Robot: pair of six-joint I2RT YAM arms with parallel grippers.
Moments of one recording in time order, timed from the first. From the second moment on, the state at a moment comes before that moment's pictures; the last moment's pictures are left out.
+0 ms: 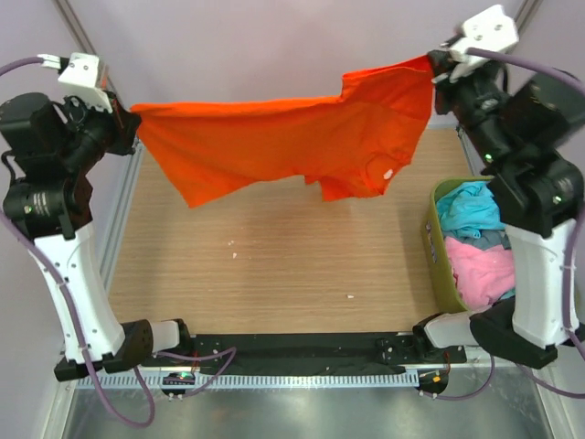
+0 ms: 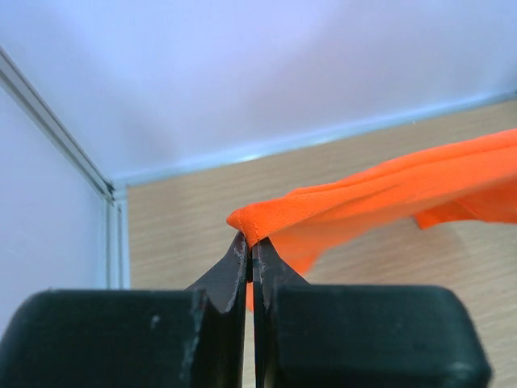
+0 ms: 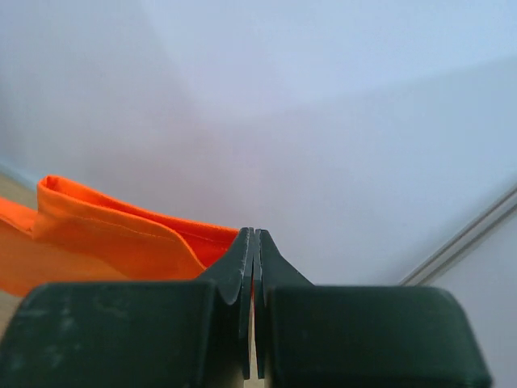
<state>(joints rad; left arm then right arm) 0.16 1.30 2.08 -0.98 0.40 0.11 0.46 1.37 2.23 -0.66 0.11 -0.46</state>
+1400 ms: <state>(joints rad) 0.16 2.05 1.94 -0.77 0.14 0.24 0.26 2.08 2.00 -0.25 0.00 -0.39</state>
